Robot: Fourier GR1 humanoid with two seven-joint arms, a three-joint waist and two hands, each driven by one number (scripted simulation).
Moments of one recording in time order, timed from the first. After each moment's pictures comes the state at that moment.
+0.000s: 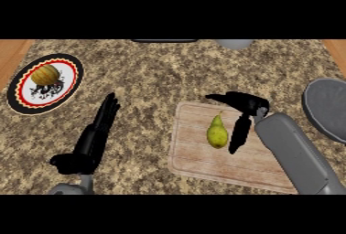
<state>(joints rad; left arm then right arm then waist) -0.04 0.13 -0.20 -1.53 0.09 0.09 -0.15 -0.62 -0.30 0.34 -1.06 0.30 0.64 0.30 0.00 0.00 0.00</state>
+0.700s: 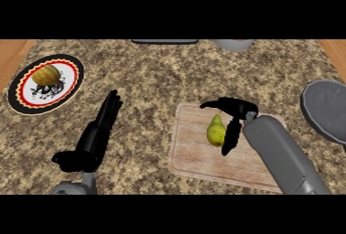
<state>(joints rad) -0.06 0.09 -0.19 -1.56 0.05 0.08 -0.10 -0.63 -0.21 0.30 -0.91 0.47 0.63 0.20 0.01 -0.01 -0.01</state>
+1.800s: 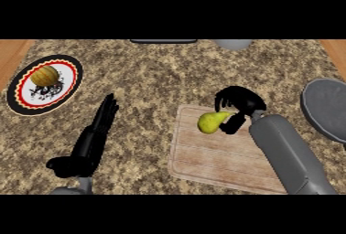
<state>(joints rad) -0.02 0.09 -0.16 -1.57 0.04 0.05 -0.11 -0.62 -0.23 0.26 -0.93 0.70 0.31 0.04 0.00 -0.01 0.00</state>
